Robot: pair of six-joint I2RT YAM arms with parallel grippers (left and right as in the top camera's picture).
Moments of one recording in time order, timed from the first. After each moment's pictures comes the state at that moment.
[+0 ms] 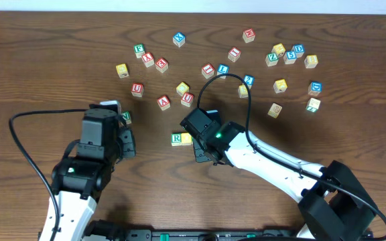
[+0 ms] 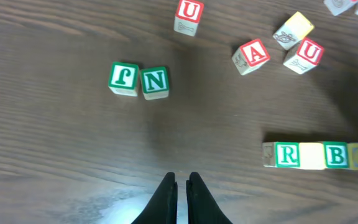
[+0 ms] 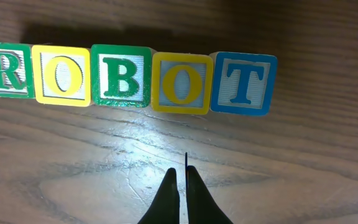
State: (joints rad) left arm -0.16 0.95 0.77 -0.74 -0.05 -0.27; right arm 0.83 1.73 1.11 -0.72 0.12 0.67
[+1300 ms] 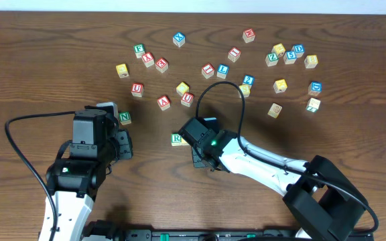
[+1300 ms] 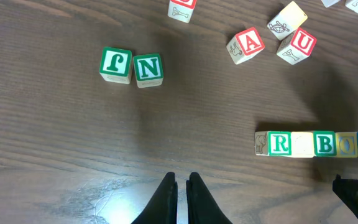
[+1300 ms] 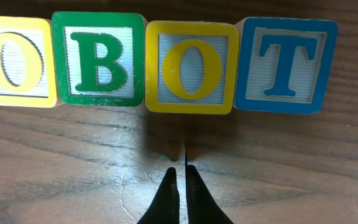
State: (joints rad) left arm -0.09 0.95 0.77 -0.77 0.06 -0.24; right arm 0.87 1.79 1.04 -0.60 0.13 0.73
